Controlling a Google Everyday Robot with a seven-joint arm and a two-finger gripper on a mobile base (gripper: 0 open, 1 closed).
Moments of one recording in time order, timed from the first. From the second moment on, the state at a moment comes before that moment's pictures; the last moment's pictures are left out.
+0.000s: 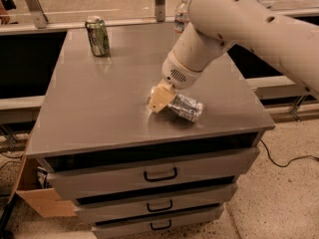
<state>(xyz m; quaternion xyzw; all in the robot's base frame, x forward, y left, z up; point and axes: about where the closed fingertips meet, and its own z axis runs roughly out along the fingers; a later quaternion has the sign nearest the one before) 0.552 -0.007 0.855 -0.54 0.81 0.13 0.20</state>
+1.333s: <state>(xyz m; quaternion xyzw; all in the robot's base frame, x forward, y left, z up) 0.564 -0.019 0.940 -0.53 0.66 0.32 0.42</state>
